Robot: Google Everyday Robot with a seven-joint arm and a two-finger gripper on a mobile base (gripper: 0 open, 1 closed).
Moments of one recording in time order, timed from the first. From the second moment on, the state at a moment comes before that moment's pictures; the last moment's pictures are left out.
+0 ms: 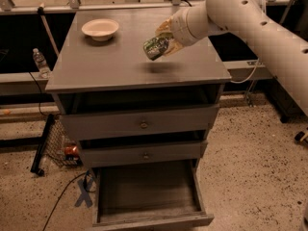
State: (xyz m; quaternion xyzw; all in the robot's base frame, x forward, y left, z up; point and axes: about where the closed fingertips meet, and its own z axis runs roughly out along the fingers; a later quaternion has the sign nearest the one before) arm 0.751 -0.039 0.918 -0.80 0.37 -0.18 0.43
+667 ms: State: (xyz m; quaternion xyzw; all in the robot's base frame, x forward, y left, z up) arm 0.768 -0.035 0.906 -0.80 0.38 -0.17 0.44
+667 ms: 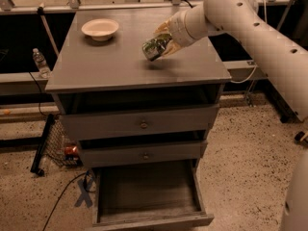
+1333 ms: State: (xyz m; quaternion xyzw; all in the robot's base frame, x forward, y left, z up) arm 0.768 -0.030 0.901 -0.80 0.37 -0.16 0.44
